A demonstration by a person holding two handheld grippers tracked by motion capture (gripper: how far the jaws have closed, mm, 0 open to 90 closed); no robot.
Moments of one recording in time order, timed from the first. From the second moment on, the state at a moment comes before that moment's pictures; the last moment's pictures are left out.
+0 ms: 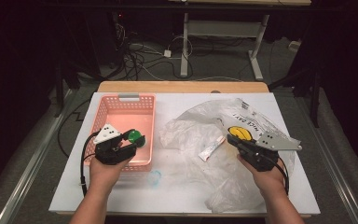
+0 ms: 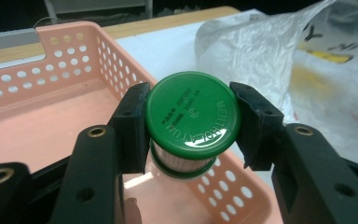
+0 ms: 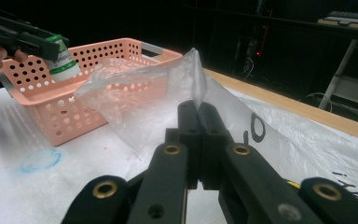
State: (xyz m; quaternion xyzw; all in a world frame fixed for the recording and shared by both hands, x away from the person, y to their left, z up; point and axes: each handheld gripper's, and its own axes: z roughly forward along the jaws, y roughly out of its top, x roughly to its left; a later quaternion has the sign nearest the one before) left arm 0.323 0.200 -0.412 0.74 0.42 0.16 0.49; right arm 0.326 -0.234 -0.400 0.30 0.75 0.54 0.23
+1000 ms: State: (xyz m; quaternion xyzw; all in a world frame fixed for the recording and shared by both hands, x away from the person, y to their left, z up) left arm 0.296 0.151 -0.405 0.77 0.34 0.12 0.52; right arm 0.324 -0.236 -0.398 0.29 0.75 0.55 0.23
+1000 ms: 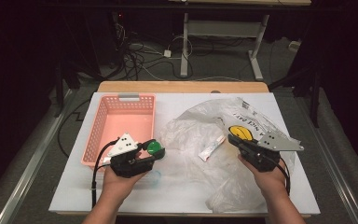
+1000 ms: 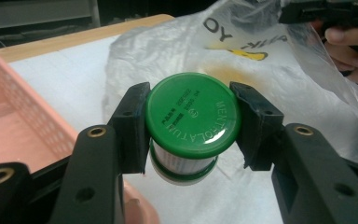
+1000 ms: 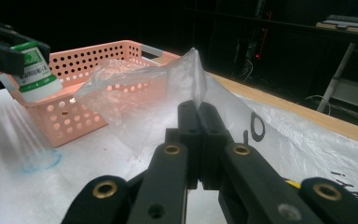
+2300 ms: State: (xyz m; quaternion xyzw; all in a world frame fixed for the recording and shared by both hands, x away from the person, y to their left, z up) left arm 0.320 0.047 -0.424 0.80 0.30 0.10 0.51; right arm 0.325 -0.235 -0.396 0.29 0.75 0.55 0.23
